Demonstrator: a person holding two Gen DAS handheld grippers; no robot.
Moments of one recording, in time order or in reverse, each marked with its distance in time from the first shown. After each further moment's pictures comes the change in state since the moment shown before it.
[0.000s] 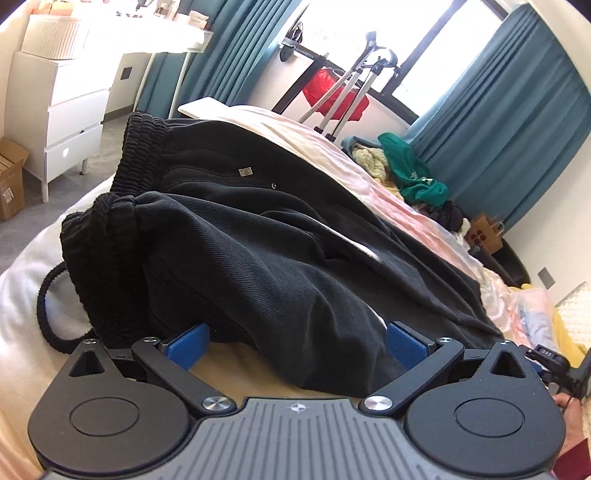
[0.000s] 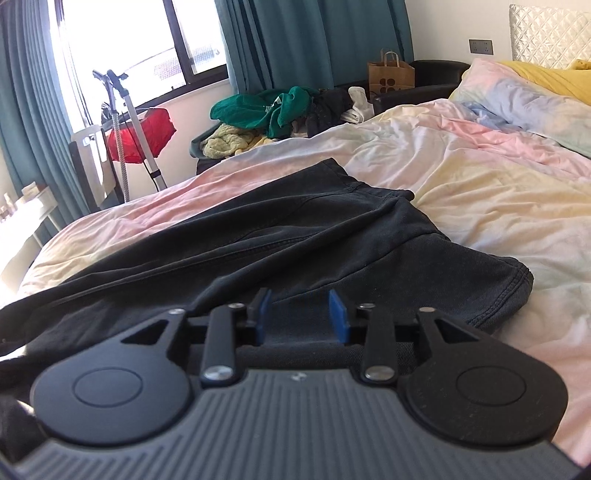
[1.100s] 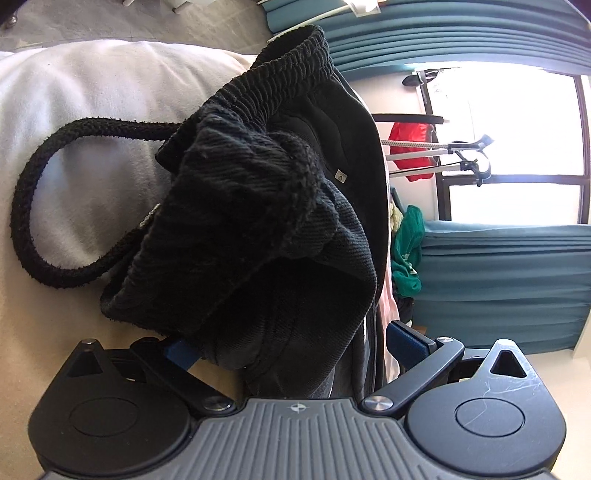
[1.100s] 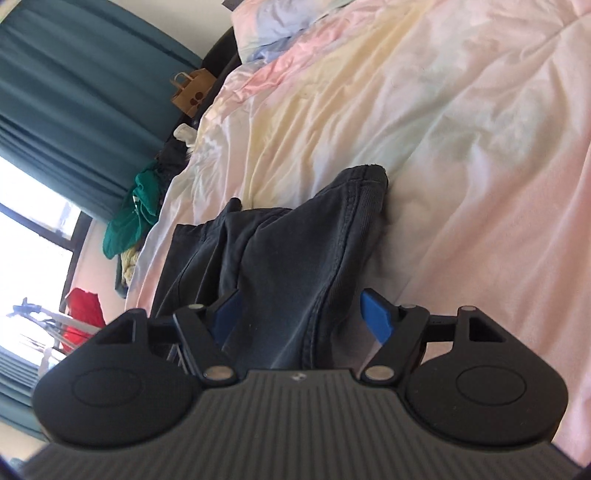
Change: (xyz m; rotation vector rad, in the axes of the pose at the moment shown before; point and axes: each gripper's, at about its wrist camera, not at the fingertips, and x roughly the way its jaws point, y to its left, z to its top) left arm 0.058 0.118 0.010 -0.737 0.071 -0.211; right arm 0.026 -0.152 -0.033 0.917 -0.005 -0.136
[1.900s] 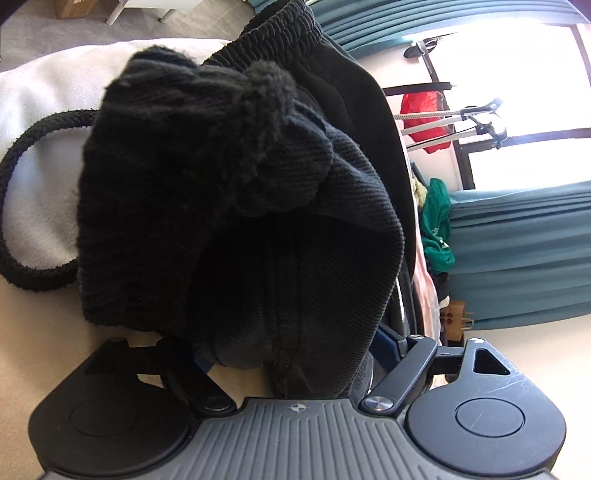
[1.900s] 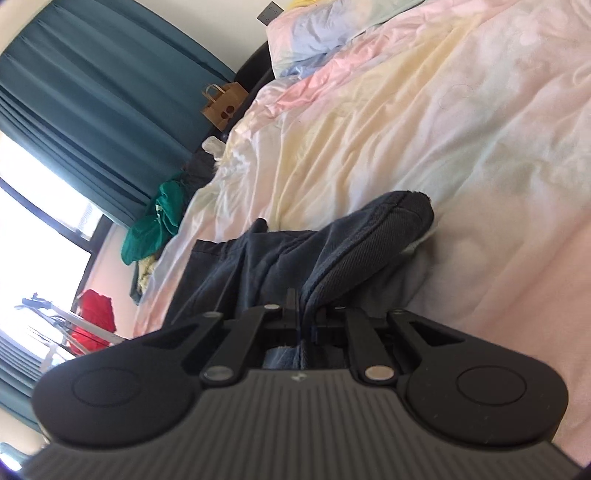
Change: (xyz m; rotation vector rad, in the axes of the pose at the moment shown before) left arm 0.044 -0.017 0.003 0.124 0.019 0.131; right arm 0.023 0.014 0.005 -0.133 -0.078 0.059
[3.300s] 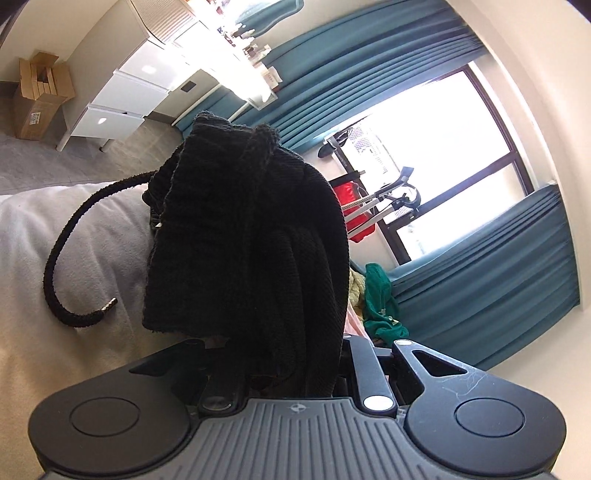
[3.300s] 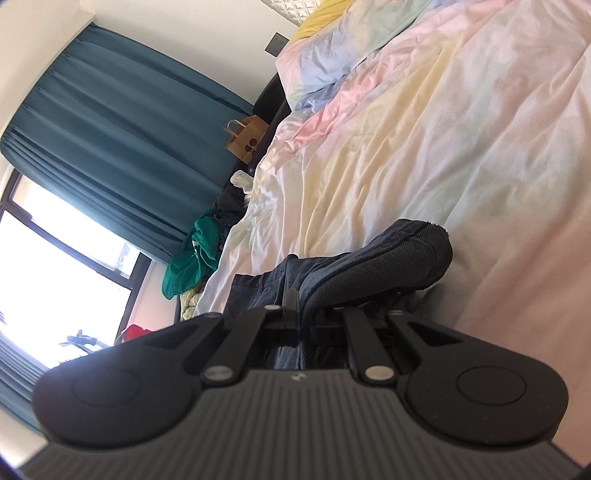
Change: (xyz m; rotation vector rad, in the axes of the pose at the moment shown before) left arm -0.022 -0.060 -0.024 0.193 -0.417 -0.164; right arm -0.050 -0.016 0.013 0.097 -0.093 0.150
